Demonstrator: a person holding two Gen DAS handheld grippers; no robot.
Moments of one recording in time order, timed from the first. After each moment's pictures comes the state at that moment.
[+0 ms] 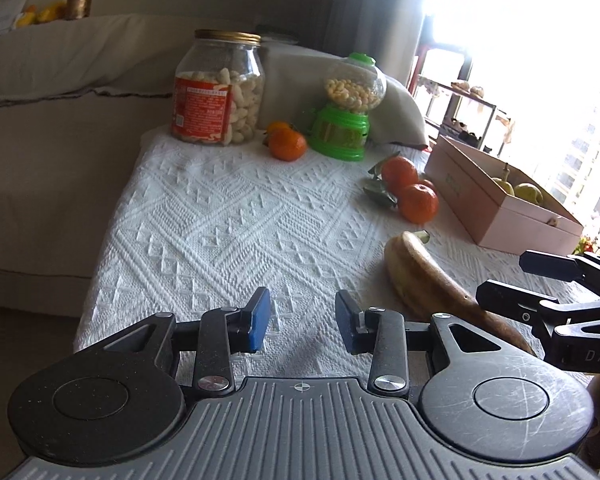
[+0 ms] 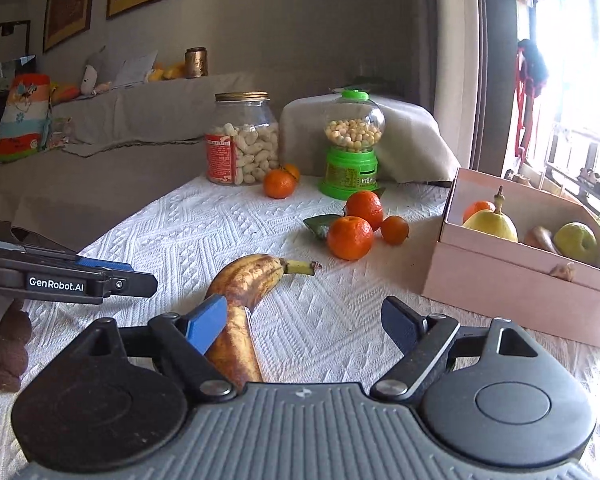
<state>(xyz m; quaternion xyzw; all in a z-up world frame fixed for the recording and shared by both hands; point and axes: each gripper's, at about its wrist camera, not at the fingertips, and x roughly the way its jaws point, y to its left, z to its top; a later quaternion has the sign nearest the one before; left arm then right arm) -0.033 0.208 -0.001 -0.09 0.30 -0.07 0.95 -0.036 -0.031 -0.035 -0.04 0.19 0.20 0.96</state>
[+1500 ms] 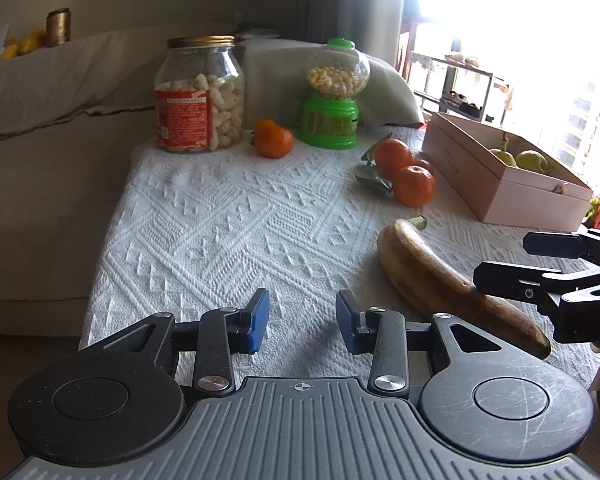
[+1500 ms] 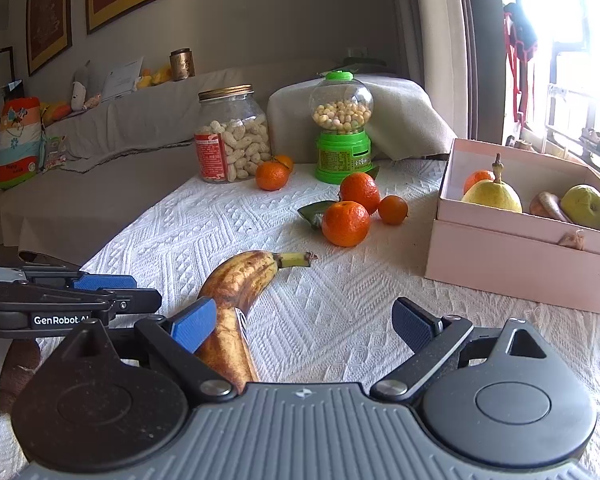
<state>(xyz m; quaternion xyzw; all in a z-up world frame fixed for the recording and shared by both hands) -0.024 0.185 0.004 -0.03 0.31 -0.07 0.95 -0.021 -0.042 -0.038 0.02 0.22 0.21 0.95</state>
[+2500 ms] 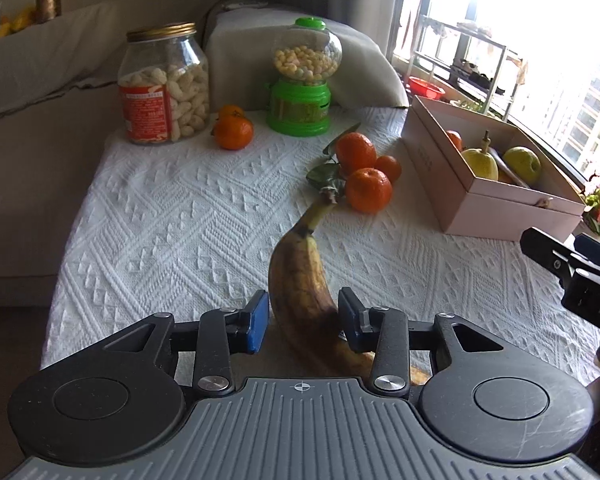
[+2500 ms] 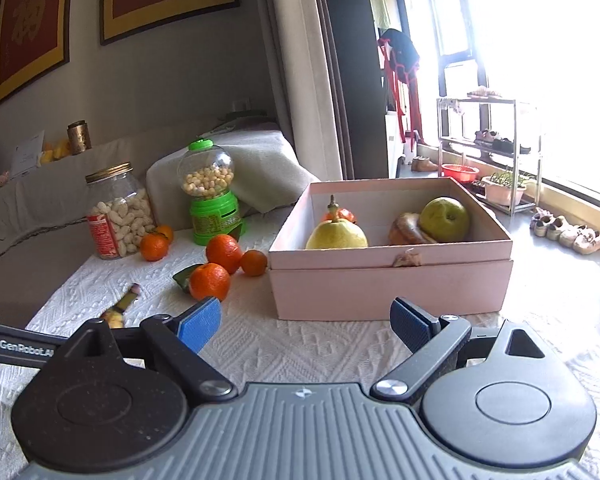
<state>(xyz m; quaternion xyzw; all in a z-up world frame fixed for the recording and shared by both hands) -0.002 0.130 0.043 -0.02 0.39 -0.04 0.92 -0.033 -0.108 -0.025 0.08 0.16 0.04 0.98</state>
